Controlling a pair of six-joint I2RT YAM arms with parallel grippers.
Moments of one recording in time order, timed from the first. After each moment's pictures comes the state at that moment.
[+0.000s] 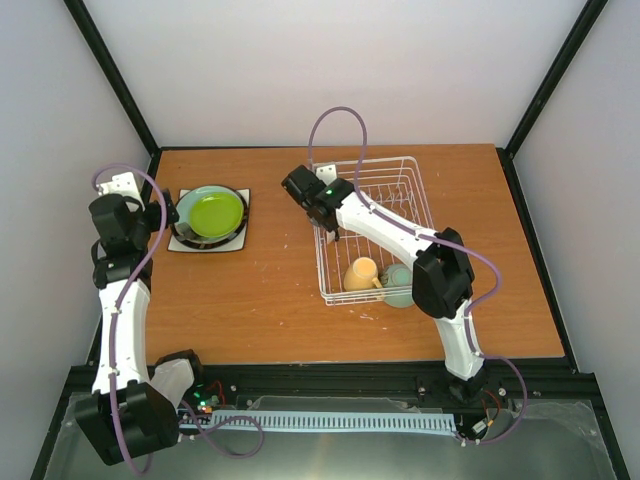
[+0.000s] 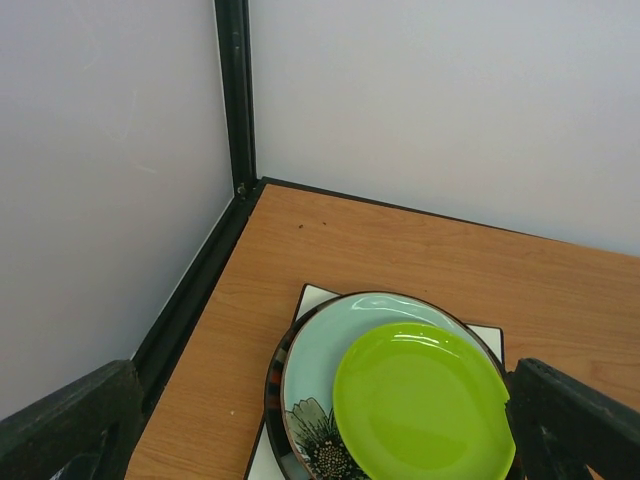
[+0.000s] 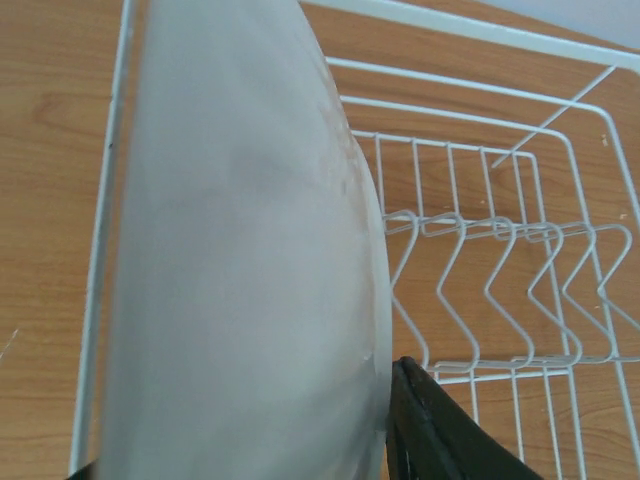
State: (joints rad) left arm 0.30 0.96 0.86 -0.22 0.08 -0.06; right arm 0.81 2.08 1.91 -0.93 0.66 0.50
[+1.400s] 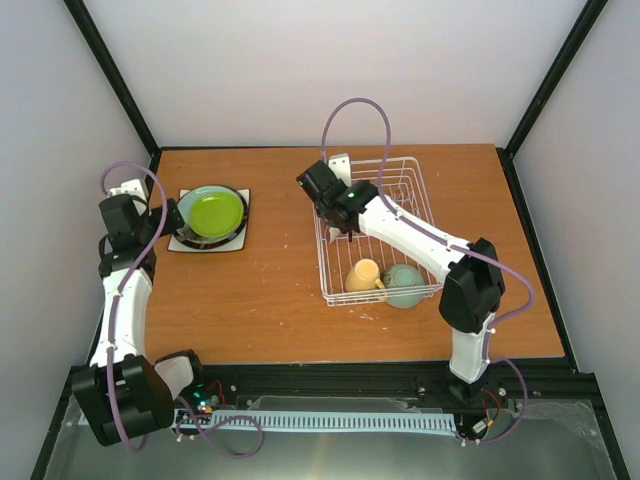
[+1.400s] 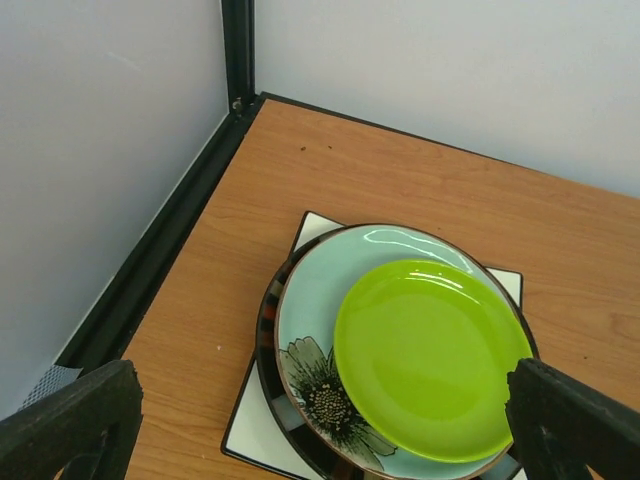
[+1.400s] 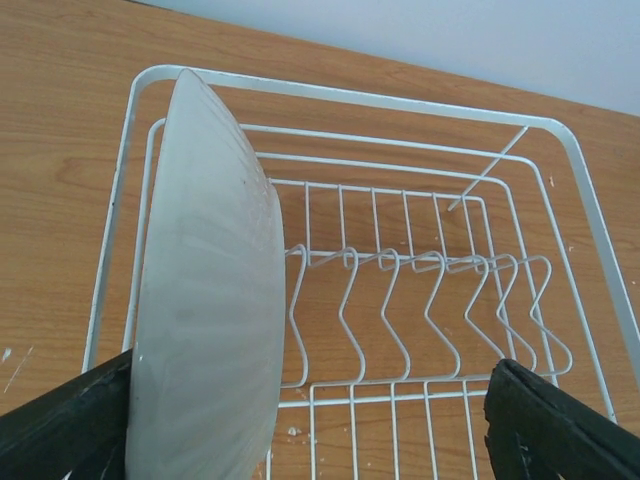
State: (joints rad) left arm 0.31 1.07 0.83 -0.24 0.09 -0.11; right arm 0.81 1.90 1.76 -0.83 0.70 0.44
